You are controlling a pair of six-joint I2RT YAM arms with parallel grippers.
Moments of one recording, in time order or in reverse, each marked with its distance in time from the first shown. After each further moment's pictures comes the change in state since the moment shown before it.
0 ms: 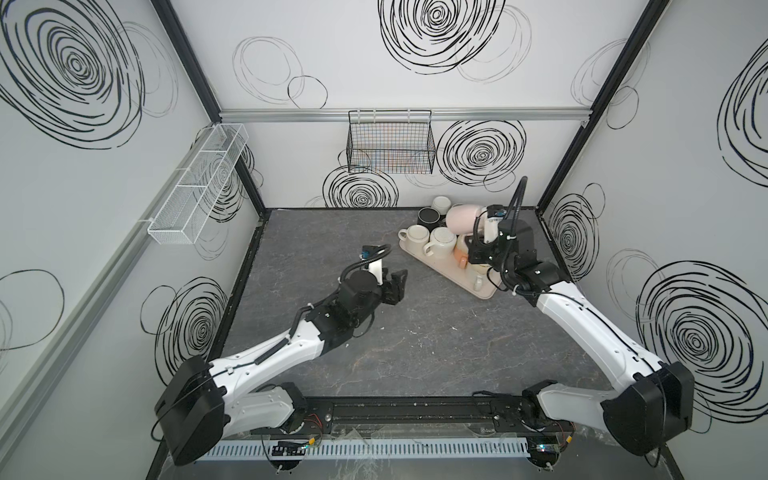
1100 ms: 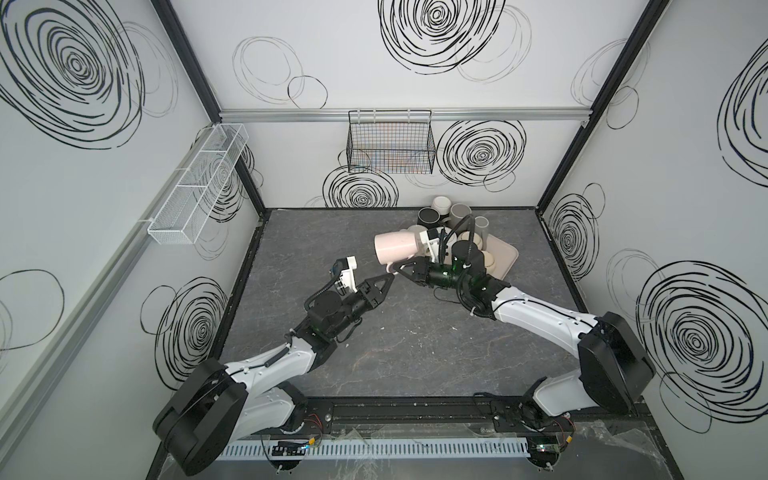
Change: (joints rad) left arm 0.161 0.043 -0.328 0.721 0.389 -0.568; right arm 0.234 0.217 -0.128 0.594 -0.526 0.652
